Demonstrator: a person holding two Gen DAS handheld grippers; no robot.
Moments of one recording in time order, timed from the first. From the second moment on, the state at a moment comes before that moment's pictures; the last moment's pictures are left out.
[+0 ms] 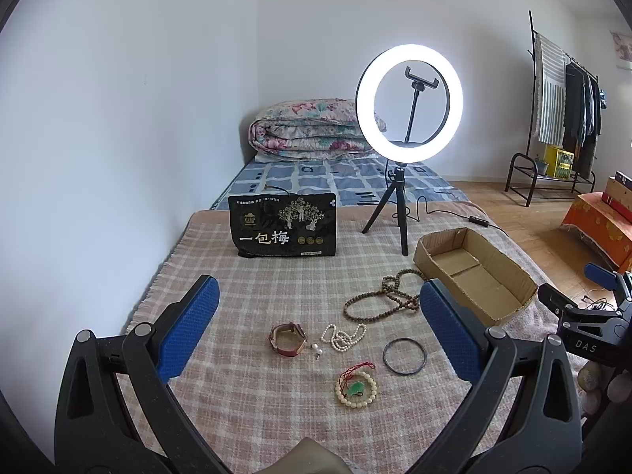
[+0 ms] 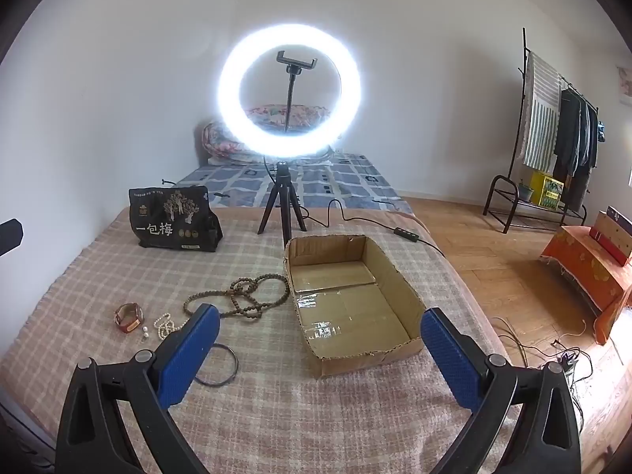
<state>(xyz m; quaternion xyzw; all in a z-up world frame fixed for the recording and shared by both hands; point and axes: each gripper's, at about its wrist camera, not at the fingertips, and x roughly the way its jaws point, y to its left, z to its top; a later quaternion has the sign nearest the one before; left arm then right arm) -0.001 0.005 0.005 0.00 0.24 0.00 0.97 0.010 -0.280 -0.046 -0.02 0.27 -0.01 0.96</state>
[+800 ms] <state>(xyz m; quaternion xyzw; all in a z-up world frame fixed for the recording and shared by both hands) -0.001 0.009 0.007 0.00 0.24 0.00 0.97 0.014 -0.279 -0.046 0.00 0.27 0.00 0.96</state>
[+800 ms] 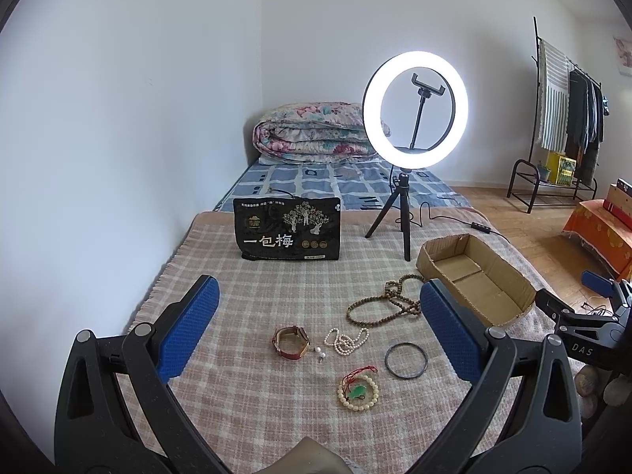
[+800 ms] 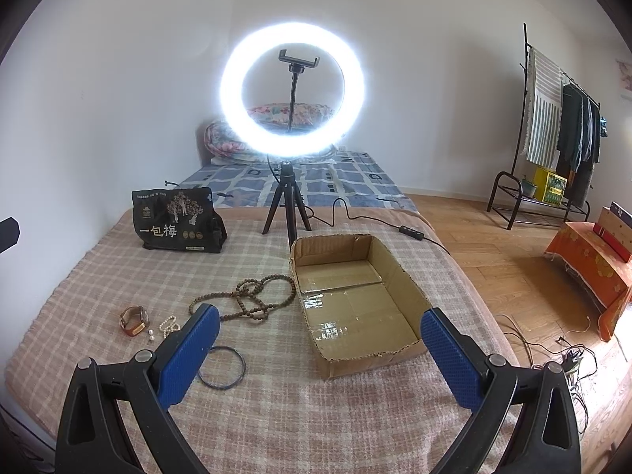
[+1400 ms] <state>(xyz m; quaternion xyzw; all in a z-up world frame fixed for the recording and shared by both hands) -0.001 0.012 0.006 0.00 0.24 0.00 0.97 0.014 -0.277 -0.047 0.00 0.28 0.00 0.96</state>
